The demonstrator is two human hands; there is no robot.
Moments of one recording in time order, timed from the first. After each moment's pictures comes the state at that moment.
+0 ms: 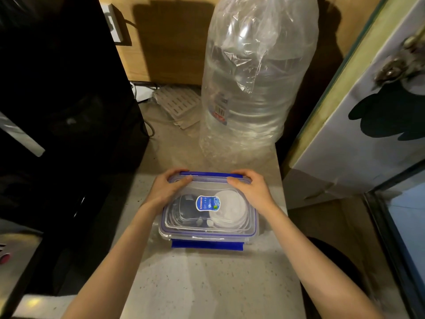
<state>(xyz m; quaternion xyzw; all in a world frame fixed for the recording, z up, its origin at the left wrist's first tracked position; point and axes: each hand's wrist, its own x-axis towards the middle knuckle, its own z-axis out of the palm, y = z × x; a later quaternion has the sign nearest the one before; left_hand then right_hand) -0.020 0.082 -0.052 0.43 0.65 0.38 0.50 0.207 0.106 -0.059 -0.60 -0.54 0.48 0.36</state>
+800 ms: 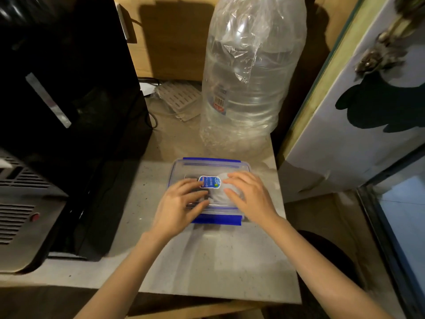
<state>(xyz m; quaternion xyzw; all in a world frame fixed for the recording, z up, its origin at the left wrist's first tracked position) 0.007 -0.013 -0.041 0.78 0.55 0.28 0.11 0.210 0.026 -0.039 -0.48 -0.82 0.13 0.26</state>
